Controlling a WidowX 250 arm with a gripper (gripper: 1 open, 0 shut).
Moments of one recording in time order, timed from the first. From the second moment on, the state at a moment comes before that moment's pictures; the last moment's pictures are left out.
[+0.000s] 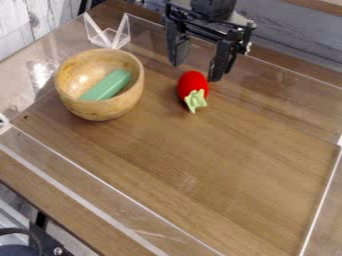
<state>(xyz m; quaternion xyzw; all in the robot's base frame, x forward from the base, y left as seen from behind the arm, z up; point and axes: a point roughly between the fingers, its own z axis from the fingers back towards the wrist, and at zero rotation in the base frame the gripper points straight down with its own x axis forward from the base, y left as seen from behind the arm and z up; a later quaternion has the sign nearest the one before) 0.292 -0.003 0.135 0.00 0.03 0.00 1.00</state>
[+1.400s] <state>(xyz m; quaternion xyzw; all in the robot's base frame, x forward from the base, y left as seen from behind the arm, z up) 0.245 0.122 0.130 -0.05 -0.01 0.04 1.00</state>
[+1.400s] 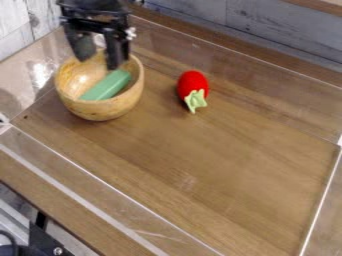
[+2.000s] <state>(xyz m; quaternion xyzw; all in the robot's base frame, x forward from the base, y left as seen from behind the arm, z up) 0.255 0.152 0.095 -0.08 -0.02 0.06 0.99</state>
